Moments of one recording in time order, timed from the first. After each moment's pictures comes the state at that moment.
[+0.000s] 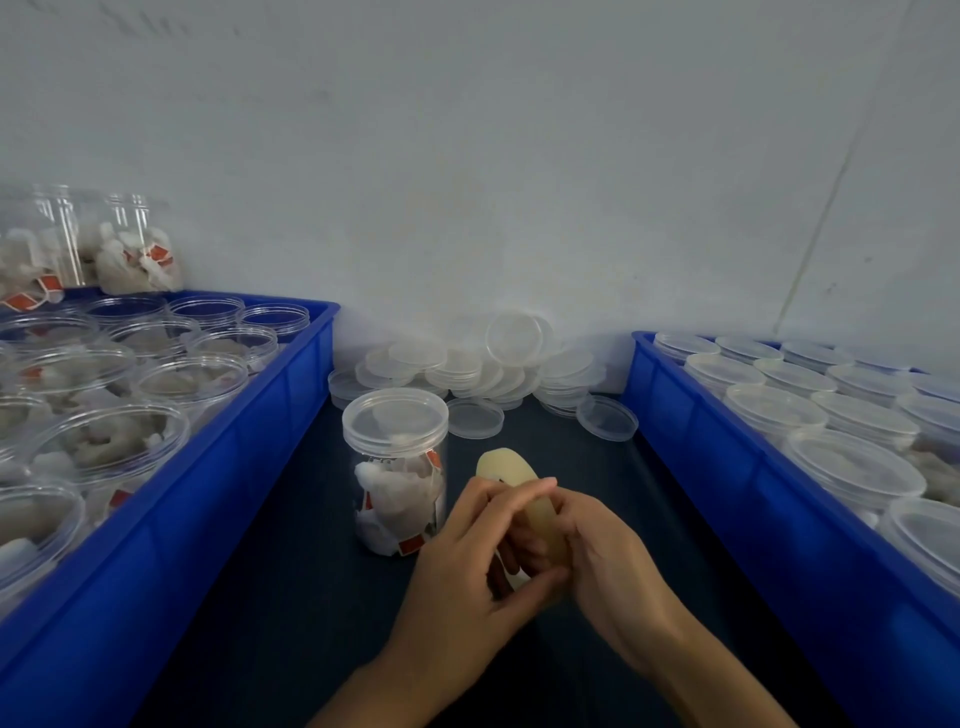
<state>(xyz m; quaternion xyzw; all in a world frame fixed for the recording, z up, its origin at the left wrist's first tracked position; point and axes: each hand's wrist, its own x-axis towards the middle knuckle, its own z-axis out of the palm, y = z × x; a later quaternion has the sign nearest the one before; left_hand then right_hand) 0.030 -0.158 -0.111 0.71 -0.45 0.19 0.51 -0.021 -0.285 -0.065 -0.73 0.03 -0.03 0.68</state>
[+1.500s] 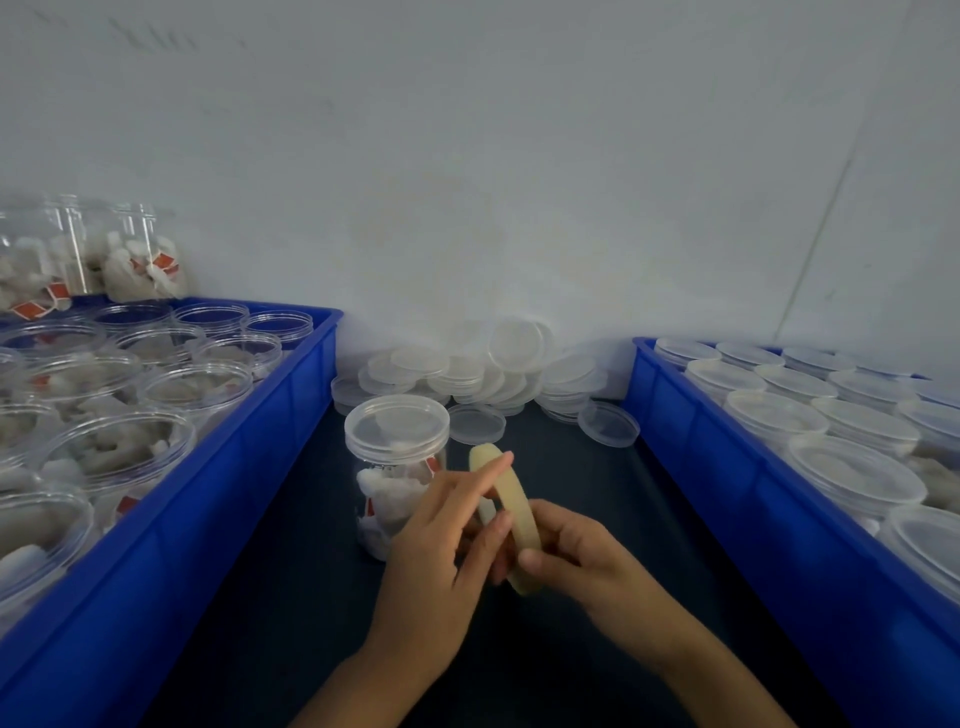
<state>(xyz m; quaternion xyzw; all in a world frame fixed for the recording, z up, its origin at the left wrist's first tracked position) 0.042 -0.153 -0.110 0.74 -0.37 0.25 0.51 -0.015 -0.306 -0.080 -0.80 -0.10 0.00 0.59</state>
